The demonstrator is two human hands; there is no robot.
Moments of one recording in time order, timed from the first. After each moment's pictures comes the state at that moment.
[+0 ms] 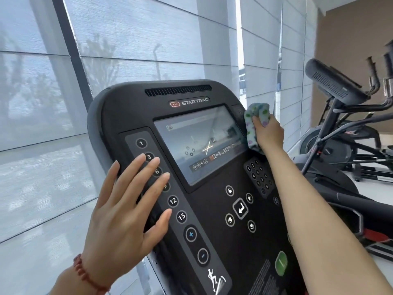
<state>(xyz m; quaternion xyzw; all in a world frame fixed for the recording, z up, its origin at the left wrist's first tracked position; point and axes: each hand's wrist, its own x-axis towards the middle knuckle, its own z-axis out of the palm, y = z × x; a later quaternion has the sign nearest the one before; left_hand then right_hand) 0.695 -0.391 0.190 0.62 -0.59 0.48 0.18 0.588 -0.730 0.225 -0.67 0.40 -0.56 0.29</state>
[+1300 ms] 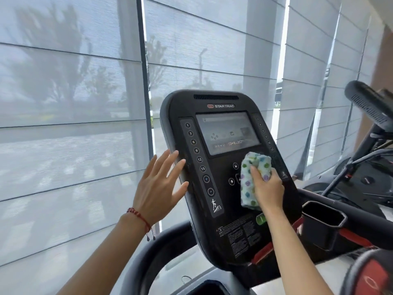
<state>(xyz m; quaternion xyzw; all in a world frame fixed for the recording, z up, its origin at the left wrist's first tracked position) 0.630 -0.319 0.167 0.74 -0.49 0.43 0.15 0.495 -0.536 0.149 -0.67 0.31 -0.53 0.41</state>
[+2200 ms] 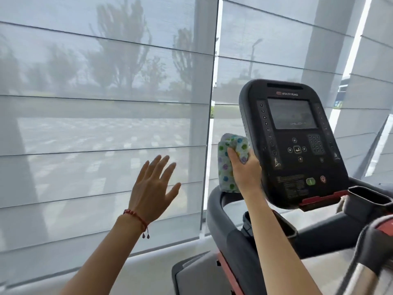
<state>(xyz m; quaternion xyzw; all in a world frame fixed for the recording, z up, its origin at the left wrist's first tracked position) 0.549 -0.044 0.104 0.85 -0.35 0.38 0.14 0.479 -0.255 0.147 -0.74 0.14 -0.46 0.47</state>
